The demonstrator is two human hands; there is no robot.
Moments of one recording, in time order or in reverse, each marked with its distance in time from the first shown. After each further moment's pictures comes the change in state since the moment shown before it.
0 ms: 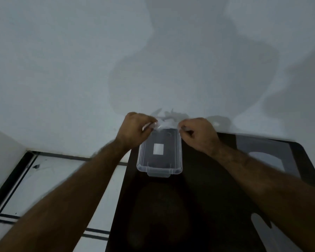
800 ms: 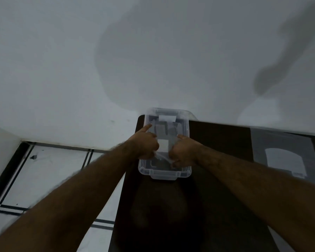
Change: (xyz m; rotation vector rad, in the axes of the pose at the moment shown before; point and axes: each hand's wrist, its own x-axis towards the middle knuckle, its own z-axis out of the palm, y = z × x) left_hand -0.013 -0.059 0.106 0.513 -0.990 0.199; right_hand 0.014 0.029 0.125 -0.490 -1.082 -0.161
